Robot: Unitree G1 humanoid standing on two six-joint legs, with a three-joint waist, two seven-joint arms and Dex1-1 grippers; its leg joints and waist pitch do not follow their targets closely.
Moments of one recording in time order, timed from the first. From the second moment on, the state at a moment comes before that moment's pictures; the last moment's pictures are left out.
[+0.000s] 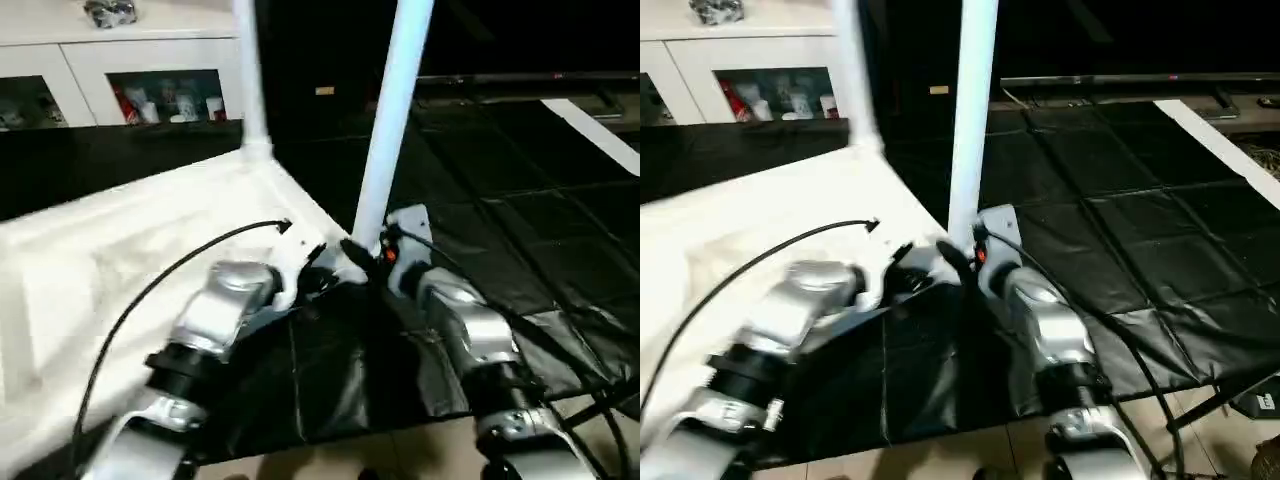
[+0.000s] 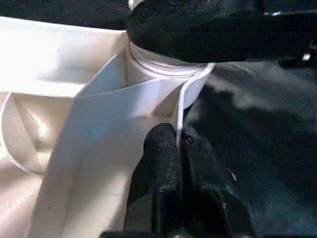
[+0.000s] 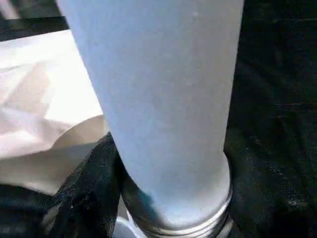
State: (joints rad) left arm -0.57 0.11 -0.18 0.34 0.06 0.62 -0.70; right arm -0.52 -0.01 -0.03 0.50 0.11 0.29 0.42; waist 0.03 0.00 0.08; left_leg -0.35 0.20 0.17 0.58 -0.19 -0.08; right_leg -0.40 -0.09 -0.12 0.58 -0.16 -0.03
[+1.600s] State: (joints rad) left arm -0.59 0.44 -0.37 0.50 0.02 0.00 -1.40; right arm -0.55 -0.38 0.22 0.58 0.16 0.01 1.42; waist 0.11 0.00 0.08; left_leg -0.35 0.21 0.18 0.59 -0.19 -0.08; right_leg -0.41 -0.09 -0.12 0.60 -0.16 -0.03
